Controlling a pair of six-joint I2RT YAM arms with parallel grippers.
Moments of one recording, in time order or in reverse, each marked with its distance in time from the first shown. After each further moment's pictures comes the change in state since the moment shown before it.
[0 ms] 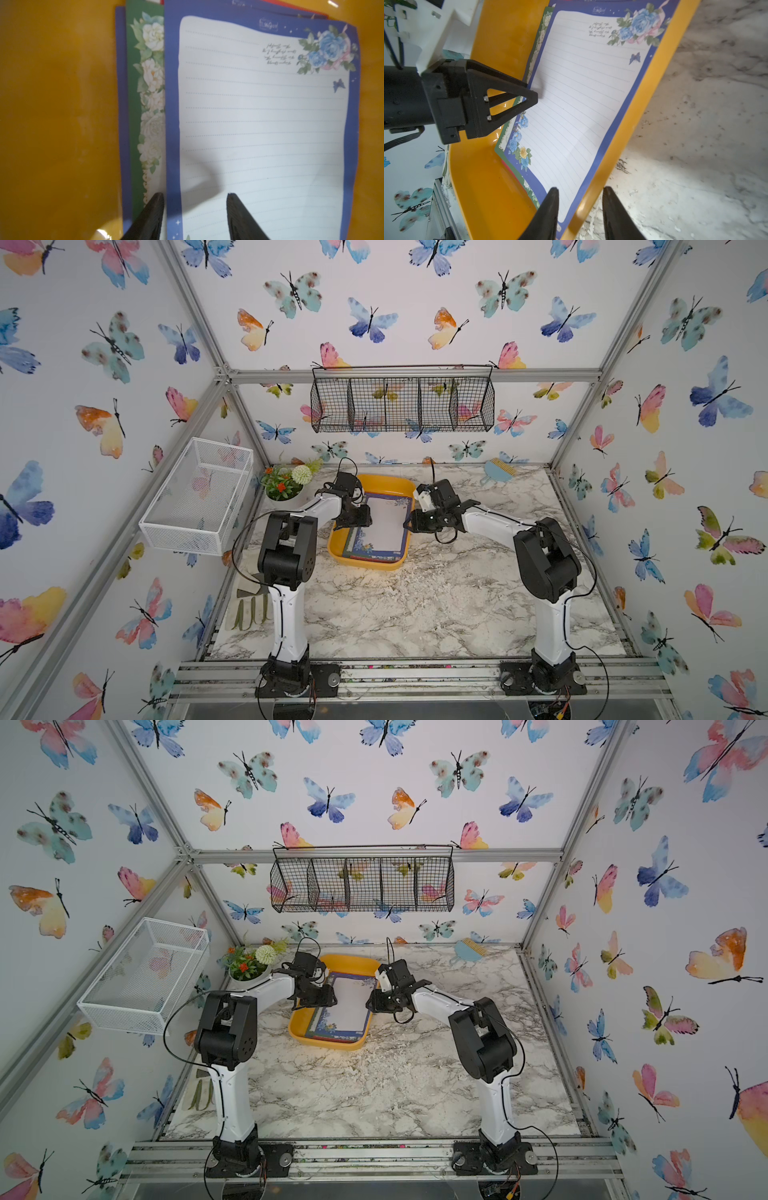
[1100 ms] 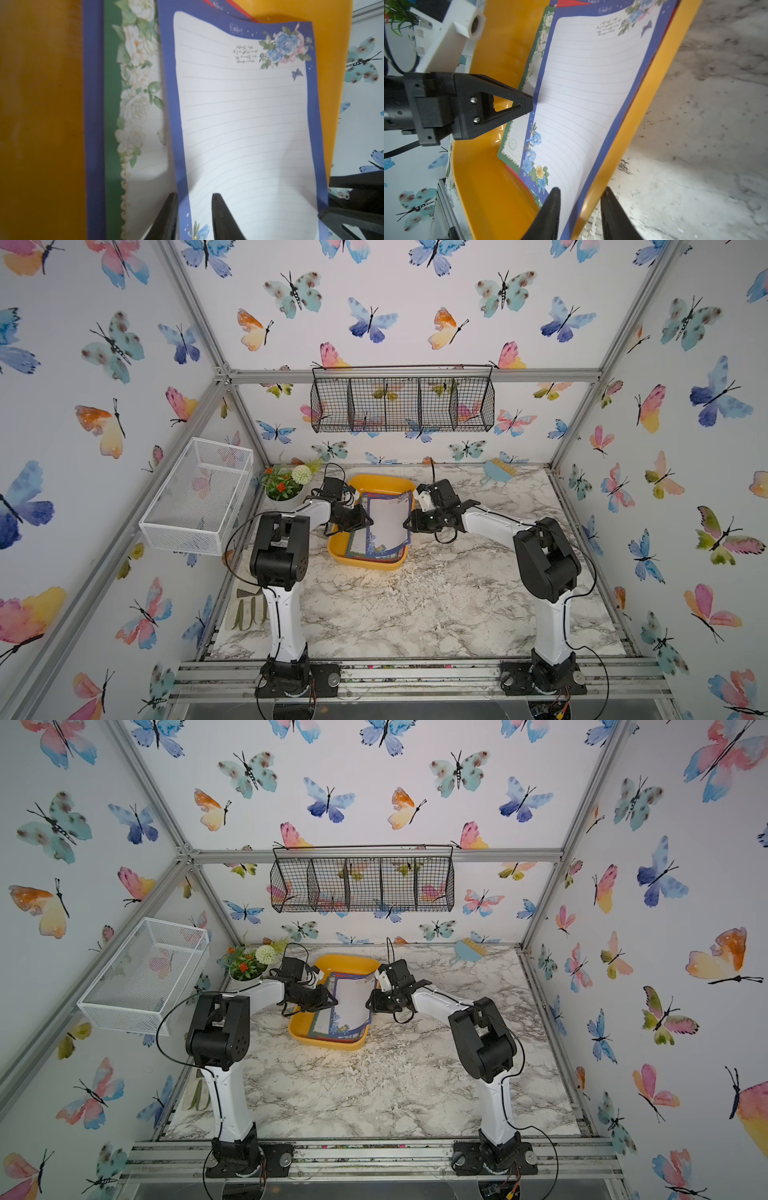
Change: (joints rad) left arm 0.089 -0.030 -0.120 0.152 0.348 -0.155; right arm 0.000 0.001 -0.001 0.008 -0.008 0.013
